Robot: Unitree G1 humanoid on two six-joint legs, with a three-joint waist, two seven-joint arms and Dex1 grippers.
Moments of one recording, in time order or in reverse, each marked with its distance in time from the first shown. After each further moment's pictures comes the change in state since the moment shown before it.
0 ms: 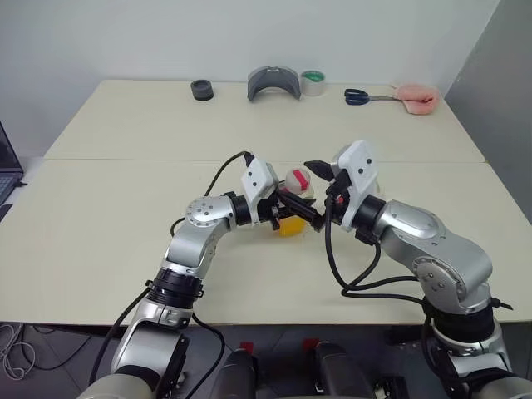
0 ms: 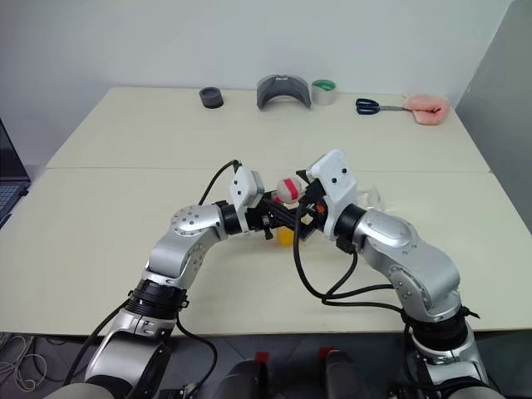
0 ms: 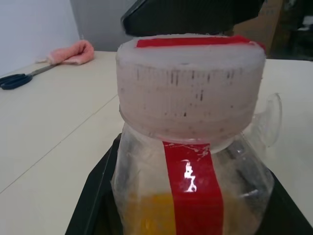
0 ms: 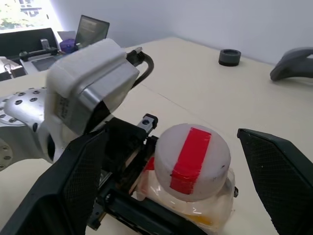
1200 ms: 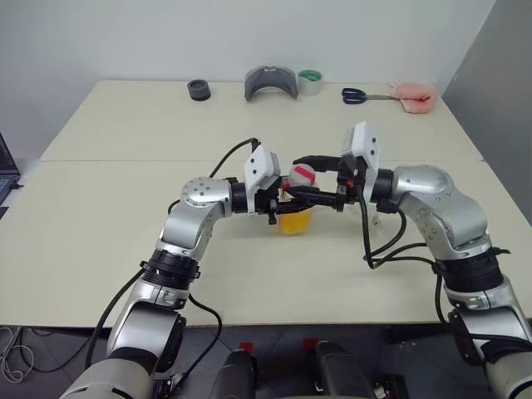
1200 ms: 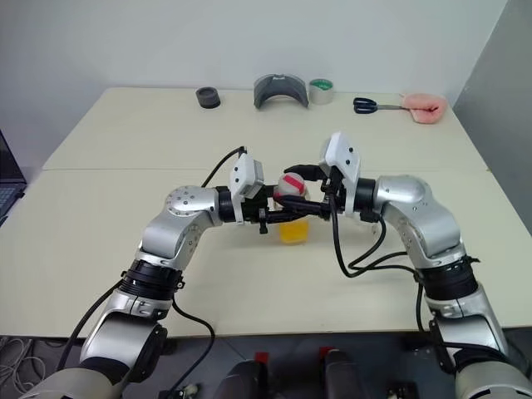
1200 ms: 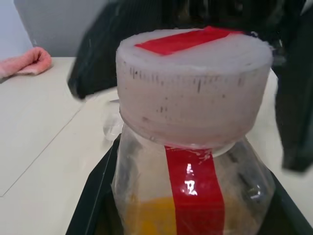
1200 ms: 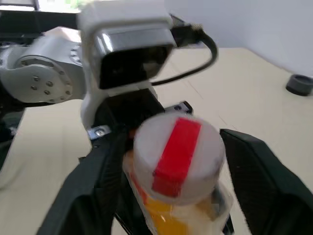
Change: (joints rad) left arm -0.120 0.043 -0.003 0.052 -0.021 0.040 -0.169; right arm -0.132 -0.150 -0.012 0.389 -0.060 -0.347 0.543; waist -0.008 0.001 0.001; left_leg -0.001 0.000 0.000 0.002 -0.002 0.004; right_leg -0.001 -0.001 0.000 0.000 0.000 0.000
